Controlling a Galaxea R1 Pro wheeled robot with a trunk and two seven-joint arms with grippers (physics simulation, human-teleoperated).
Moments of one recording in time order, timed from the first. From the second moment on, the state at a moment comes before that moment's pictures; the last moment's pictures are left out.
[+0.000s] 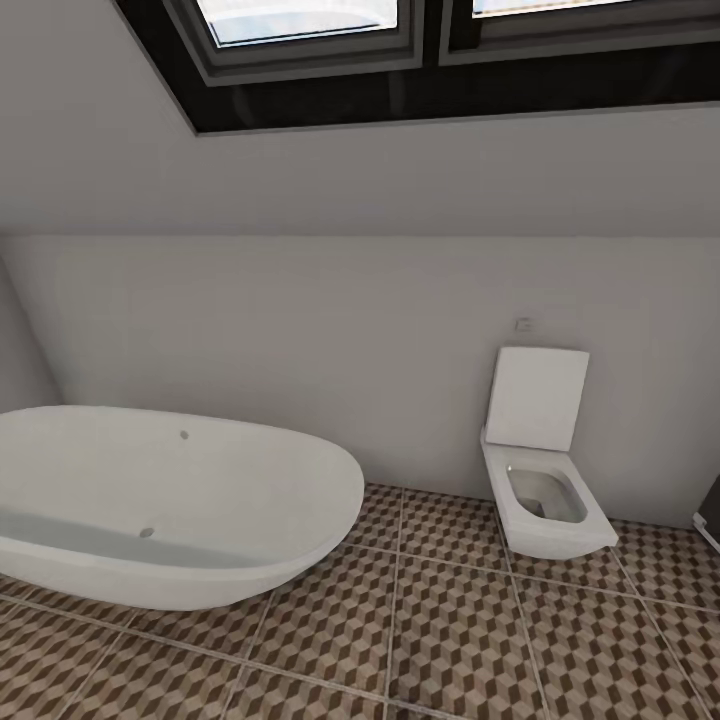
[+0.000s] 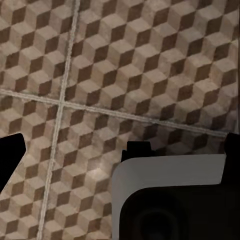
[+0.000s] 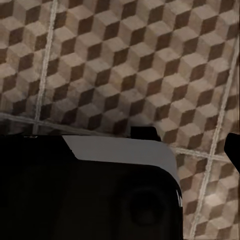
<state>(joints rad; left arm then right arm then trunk) 0.01 0.06 0.01 -0.41 0.00 0.00 0.00 -0.02 0.03 0.01 -0.20 0.00 -0.17 -0.01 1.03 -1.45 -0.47</state>
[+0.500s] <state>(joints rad) 0.01 0.06 0.01 -0.64 0.00 0.00 0.00 -0.02 0.03 0.01 -0.47 0.00 -0.17 -0.11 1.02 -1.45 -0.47</state>
